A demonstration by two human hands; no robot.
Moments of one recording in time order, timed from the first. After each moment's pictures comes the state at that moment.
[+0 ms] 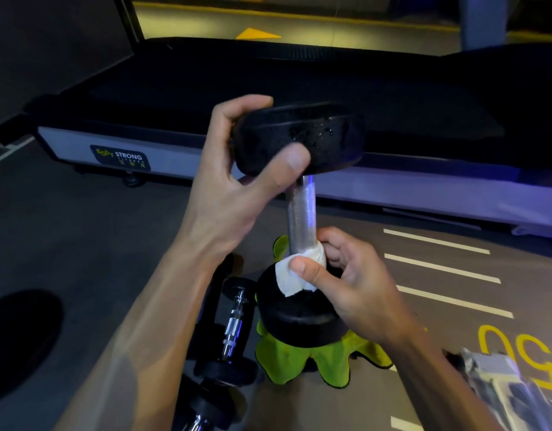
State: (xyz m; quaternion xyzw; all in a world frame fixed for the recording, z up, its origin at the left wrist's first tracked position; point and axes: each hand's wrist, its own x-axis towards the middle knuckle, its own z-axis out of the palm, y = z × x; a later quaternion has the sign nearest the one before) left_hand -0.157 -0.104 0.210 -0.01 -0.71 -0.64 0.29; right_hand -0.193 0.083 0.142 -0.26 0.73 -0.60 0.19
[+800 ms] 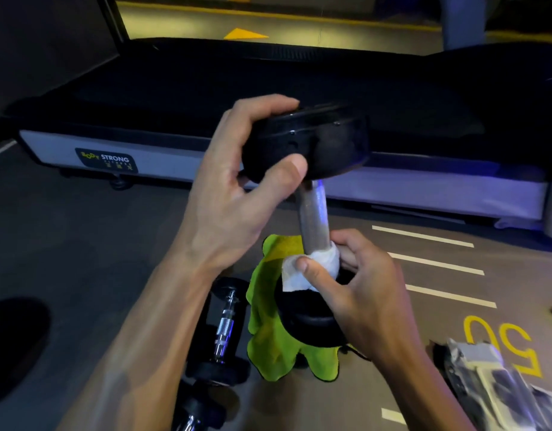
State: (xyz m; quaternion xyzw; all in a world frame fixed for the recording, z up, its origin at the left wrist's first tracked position) left_hand -0.154 -0.085 0.221 -0.07 -0.79 -0.52 0.30; right_hand -0.170 0.101 0.154 -0.17 0.84 -0.51 0.04
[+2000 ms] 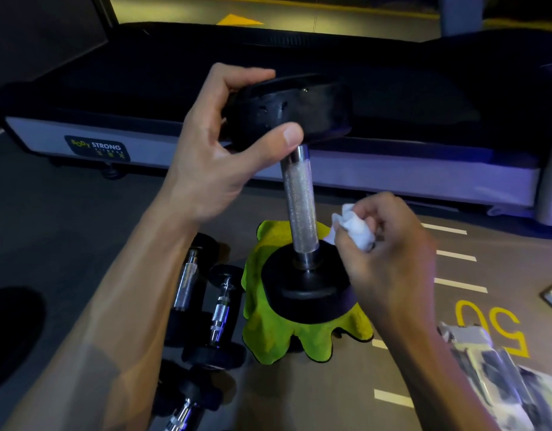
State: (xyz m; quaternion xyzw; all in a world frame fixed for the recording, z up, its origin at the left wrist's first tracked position) left_hand -0.171 -0.106 0.215 -0.10 -0.79 -0.53 0.29; right_hand -0.179 0.114 0.155 -0.17 0.85 -0.47 -0.18
